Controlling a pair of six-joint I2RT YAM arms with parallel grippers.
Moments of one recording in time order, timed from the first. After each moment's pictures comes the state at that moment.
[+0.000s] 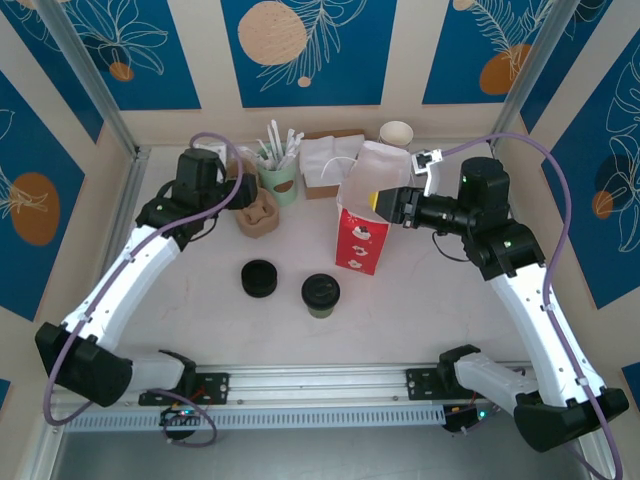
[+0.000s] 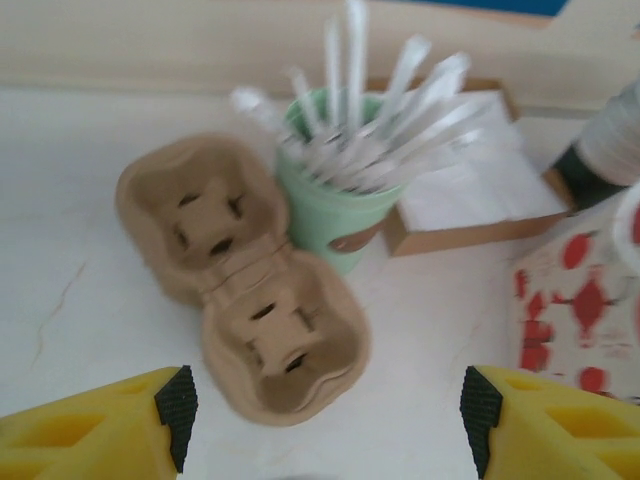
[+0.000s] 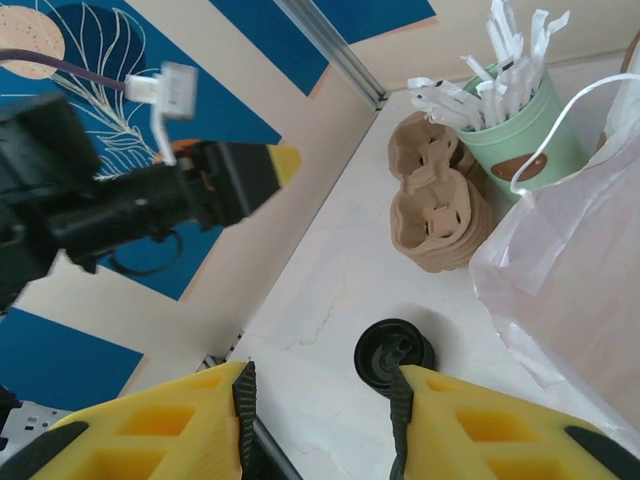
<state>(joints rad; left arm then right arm) -0.35 1.30 1.26 -0.59 -0.10 -0.34 0.30 1.02 1.26 -0.62 -0.70 0.52</state>
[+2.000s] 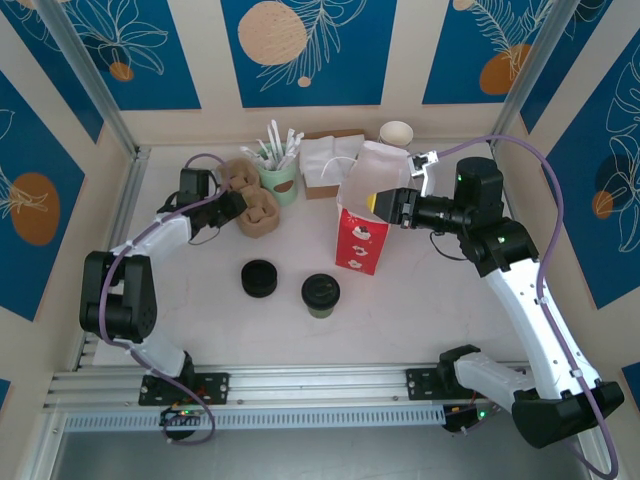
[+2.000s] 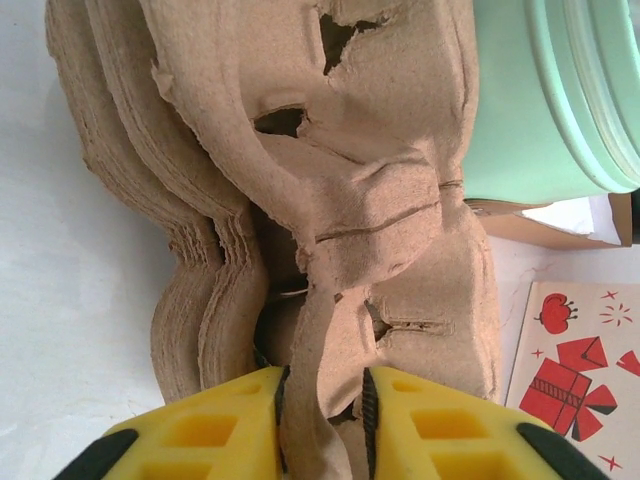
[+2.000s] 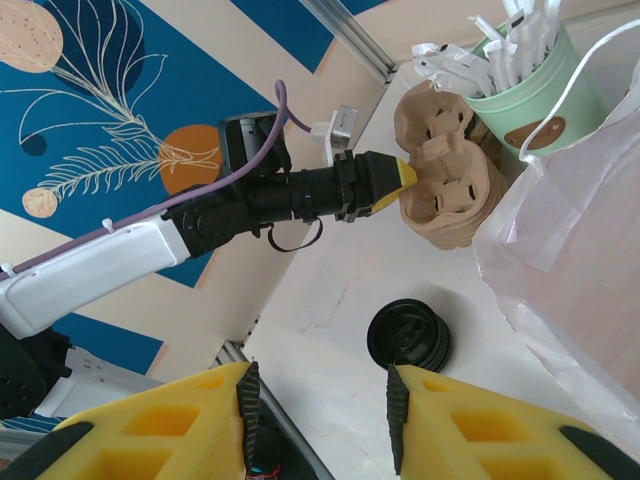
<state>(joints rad) -0.12 1.63 1.06 -0.20 0.33 -0.63 0.28 1.03 1.23 -0.60 -0.74 0.55</state>
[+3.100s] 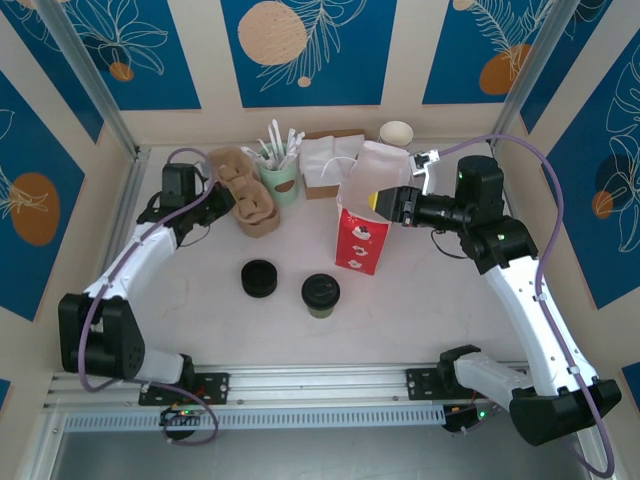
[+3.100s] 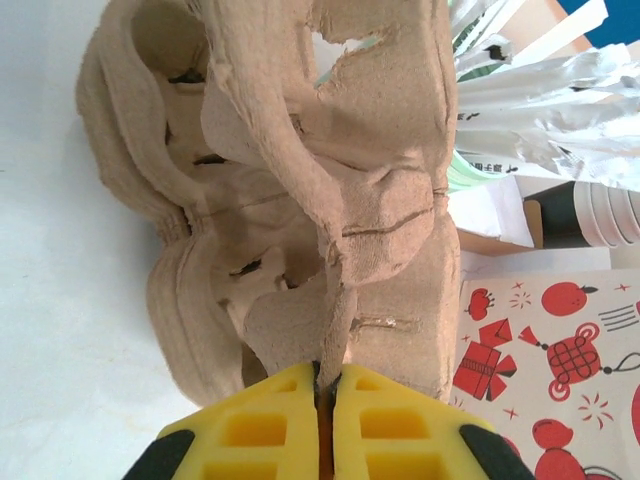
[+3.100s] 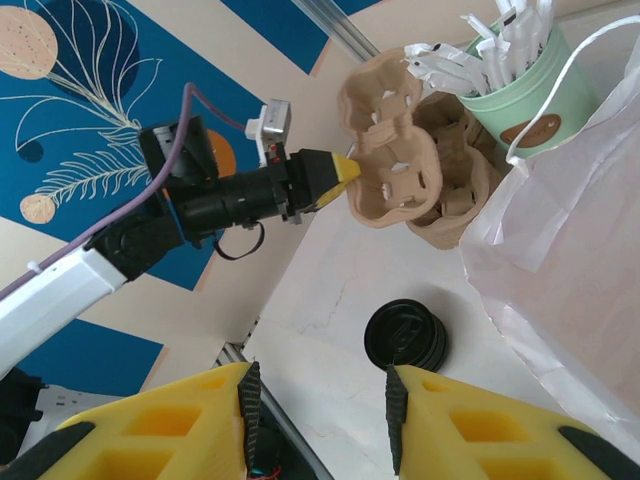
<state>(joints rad) -0.12 1.38 1.06 -0.36 0.29 -0.64 0.26 1.05 1.23 -0.60 -0.76 0.55</state>
